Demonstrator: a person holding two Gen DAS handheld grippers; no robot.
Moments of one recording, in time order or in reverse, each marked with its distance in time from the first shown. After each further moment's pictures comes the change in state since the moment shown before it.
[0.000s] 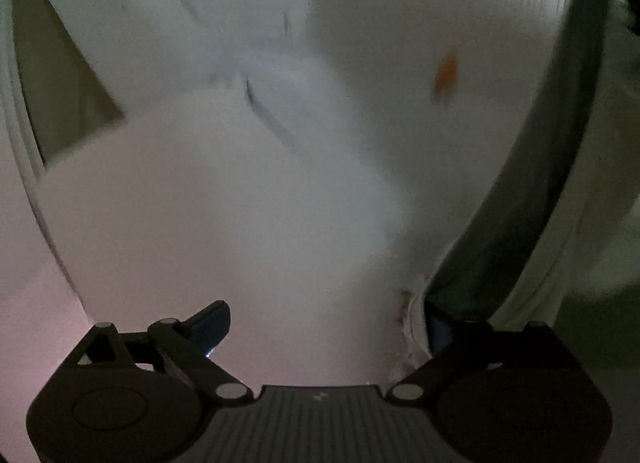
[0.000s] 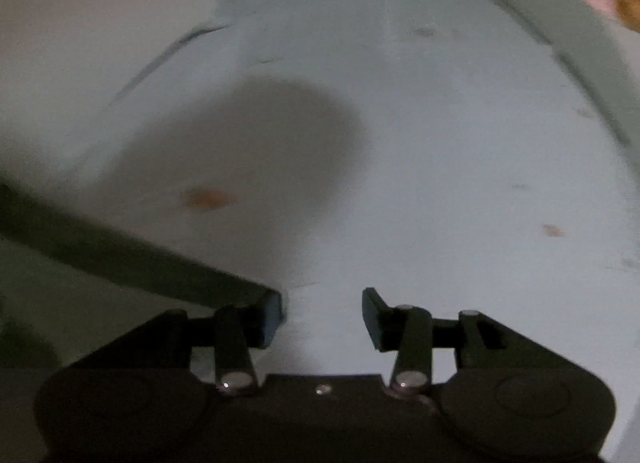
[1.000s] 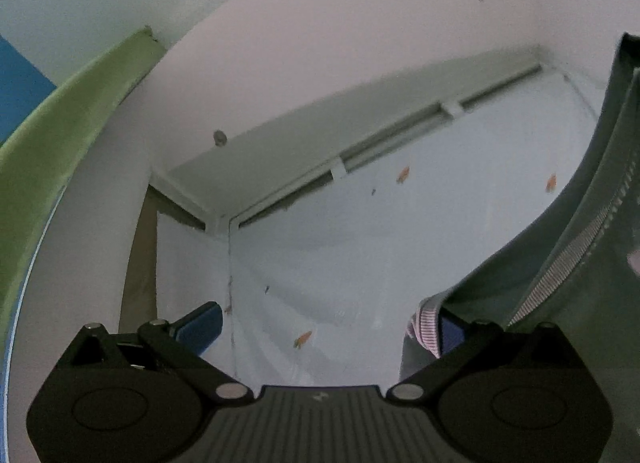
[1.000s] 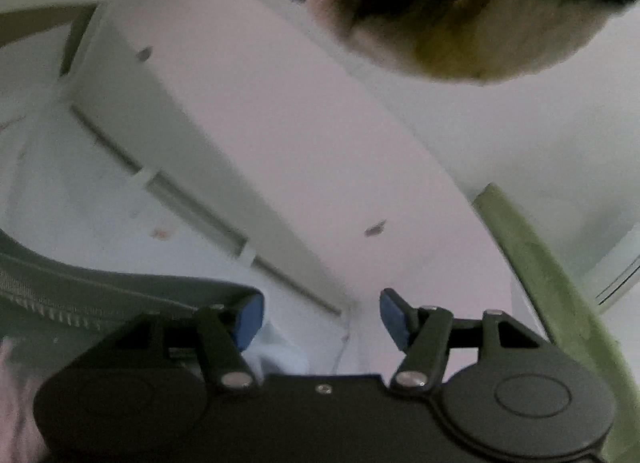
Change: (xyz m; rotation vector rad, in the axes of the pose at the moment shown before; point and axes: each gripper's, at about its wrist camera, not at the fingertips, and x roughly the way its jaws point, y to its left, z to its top) left arm -0.489 0.124 0.208 -0.488 -0.827 -0.061; right arm -0.275 -0.514 -0.023 0.205 -0.420 -0.762
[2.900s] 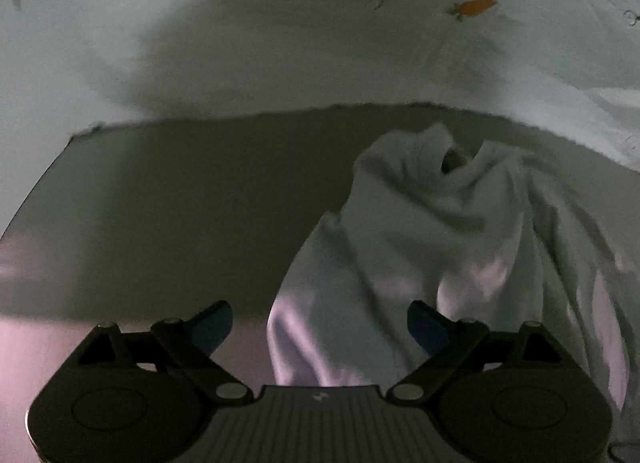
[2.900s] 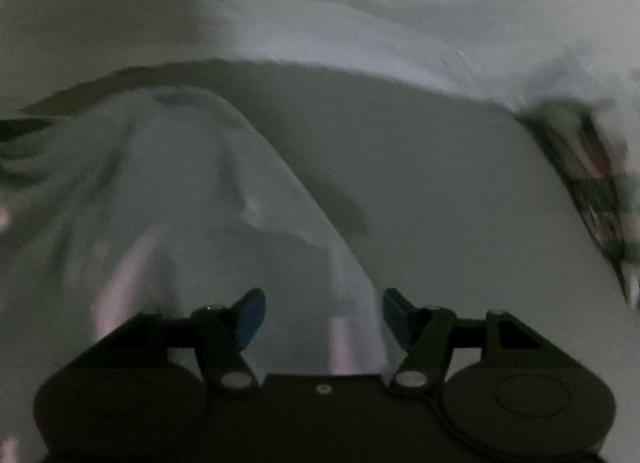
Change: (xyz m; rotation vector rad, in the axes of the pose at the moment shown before) left arm 0.046 -0.033 -0.481 -0.108 1.574 -0.510; right arm -0.178 0.216 -0.521 -0.066 1.869 0.694
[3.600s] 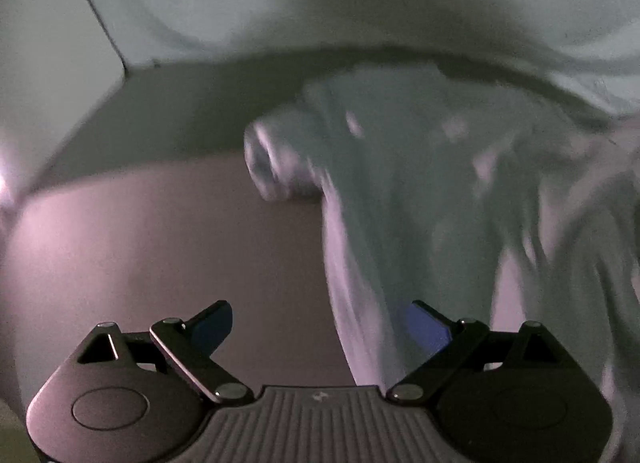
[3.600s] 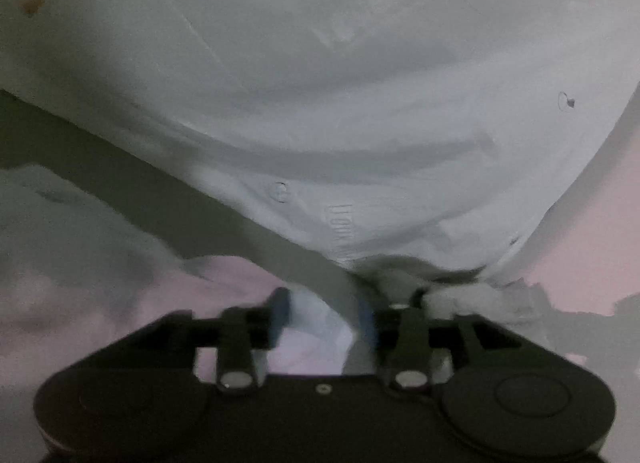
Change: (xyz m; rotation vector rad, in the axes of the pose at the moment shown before) left arm -0.124 -0.072 -0.132 -0.029 0.115 0.057; right arm -0.037 -0.099 0.065 -0.315 -0.330 -0.286
